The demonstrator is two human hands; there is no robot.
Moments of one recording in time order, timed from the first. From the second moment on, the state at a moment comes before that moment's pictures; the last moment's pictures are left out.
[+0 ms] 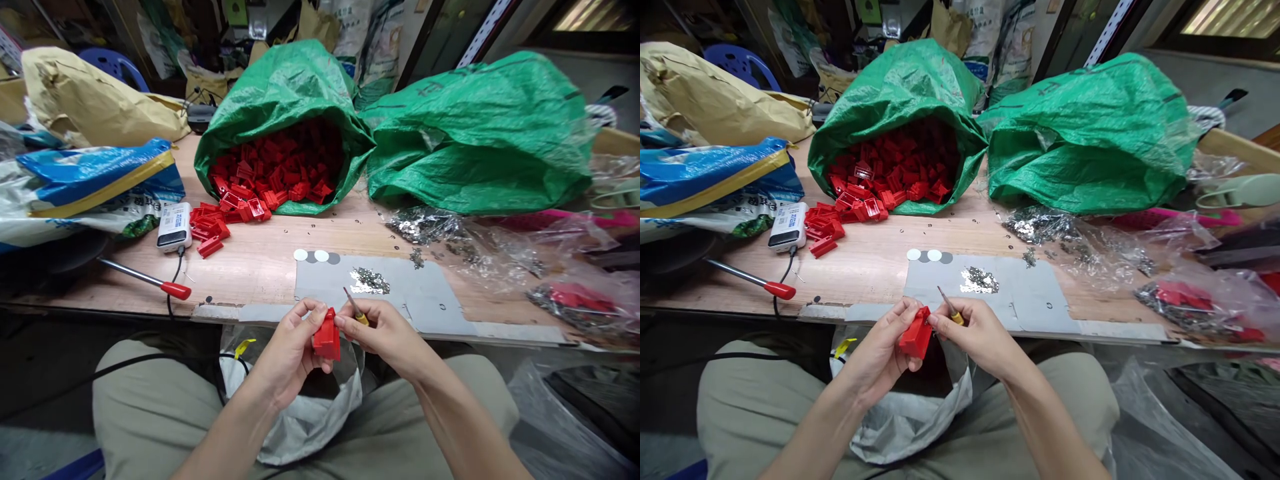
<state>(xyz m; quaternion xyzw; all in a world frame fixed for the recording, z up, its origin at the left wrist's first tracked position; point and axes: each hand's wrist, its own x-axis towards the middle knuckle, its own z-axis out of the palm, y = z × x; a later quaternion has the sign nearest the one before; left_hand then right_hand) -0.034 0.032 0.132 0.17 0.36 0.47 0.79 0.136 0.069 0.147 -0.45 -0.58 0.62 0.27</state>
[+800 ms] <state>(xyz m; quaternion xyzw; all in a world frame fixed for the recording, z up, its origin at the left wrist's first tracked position) -0.054 -0.001 0.122 0.79 0.35 0.44 0.26 0.151 0.020 0.141 -0.51 -0.57 0.58 0.28</state>
